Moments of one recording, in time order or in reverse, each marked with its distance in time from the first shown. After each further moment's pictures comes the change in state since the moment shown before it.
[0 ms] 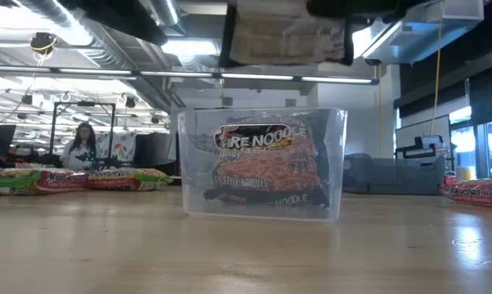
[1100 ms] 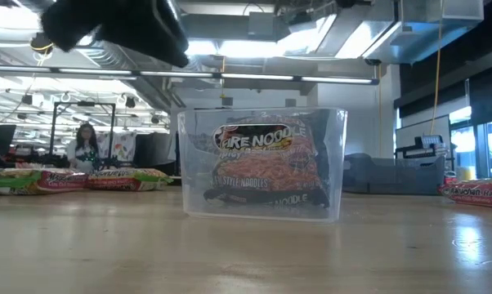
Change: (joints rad) left arm 0.005 0.378 0.405 -0.421 0.036 0.107; right arm 0.004 0.088 0.106 0.074 -0.464 -0.058
